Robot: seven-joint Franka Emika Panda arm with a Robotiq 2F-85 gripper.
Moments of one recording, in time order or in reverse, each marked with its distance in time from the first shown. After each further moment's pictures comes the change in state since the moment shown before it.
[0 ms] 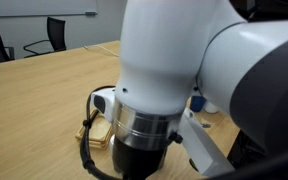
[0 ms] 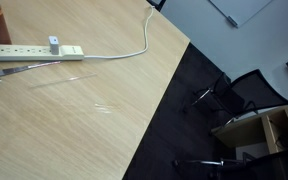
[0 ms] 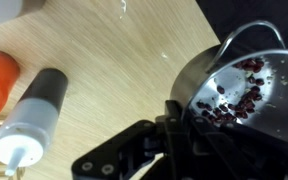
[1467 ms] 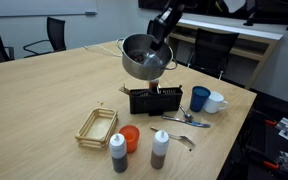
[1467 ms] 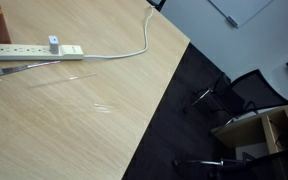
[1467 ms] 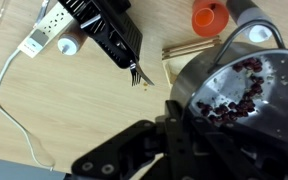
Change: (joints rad) arm -0.190 -0.556 -0.153 -0.262 -0.351 -0.105 0.447
